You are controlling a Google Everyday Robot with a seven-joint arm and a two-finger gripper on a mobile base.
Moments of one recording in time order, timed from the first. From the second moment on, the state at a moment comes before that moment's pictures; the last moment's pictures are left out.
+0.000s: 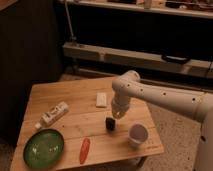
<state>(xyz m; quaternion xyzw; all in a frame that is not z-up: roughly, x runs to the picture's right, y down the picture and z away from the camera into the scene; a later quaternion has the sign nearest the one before) 0.071 0.152 0.804 -0.25 -0.26 -0.57 0.74</state>
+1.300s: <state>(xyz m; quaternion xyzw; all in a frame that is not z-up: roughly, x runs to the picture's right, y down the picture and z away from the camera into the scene) 0.041 0.129 0.803 -0.24 -0.26 -0.60 0.71</state>
